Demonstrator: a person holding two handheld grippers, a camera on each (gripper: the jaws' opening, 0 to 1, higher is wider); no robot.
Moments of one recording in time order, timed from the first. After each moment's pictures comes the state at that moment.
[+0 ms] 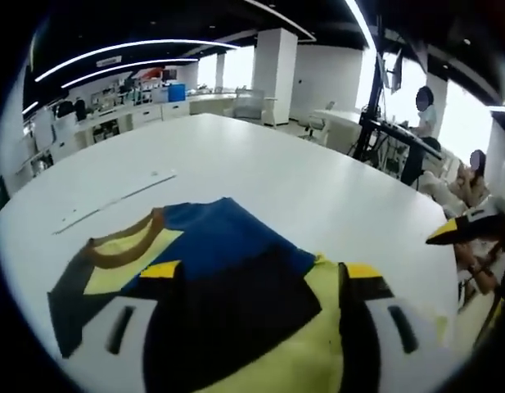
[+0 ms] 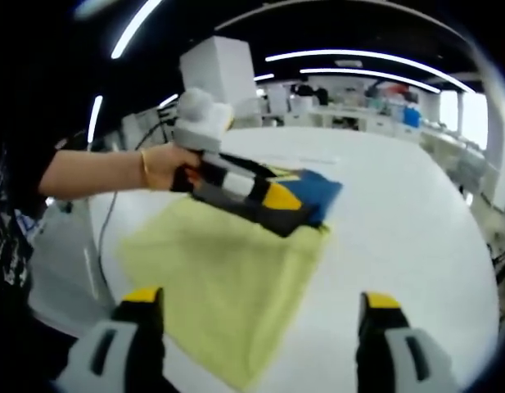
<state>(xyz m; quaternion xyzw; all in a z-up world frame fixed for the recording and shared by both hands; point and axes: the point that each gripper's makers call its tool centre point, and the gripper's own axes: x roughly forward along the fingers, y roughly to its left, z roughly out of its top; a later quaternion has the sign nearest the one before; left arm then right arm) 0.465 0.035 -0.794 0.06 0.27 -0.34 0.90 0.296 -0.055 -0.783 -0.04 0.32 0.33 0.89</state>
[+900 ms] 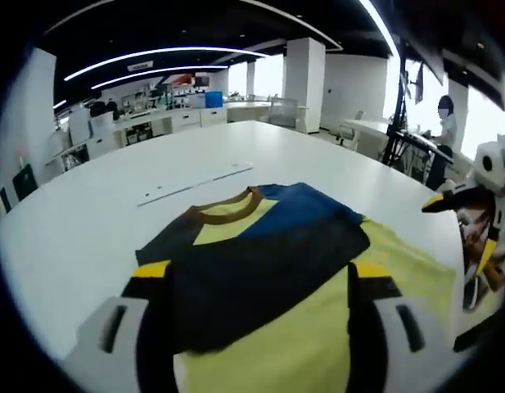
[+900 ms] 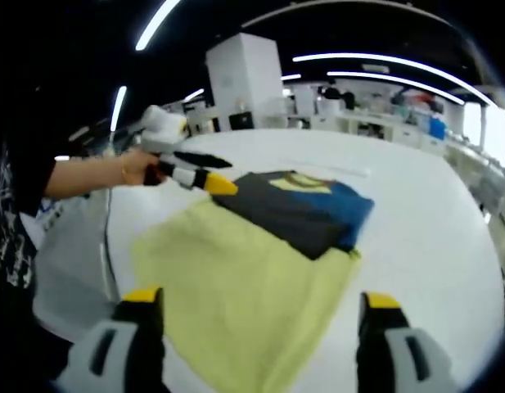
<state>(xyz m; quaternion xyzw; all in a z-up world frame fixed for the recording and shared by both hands) 0.433 0.183 -0.769 0.05 0.25 -0.28 0.93 0.303 -0.019 -0.777 -0.05 0.31 0.39 0.87</state>
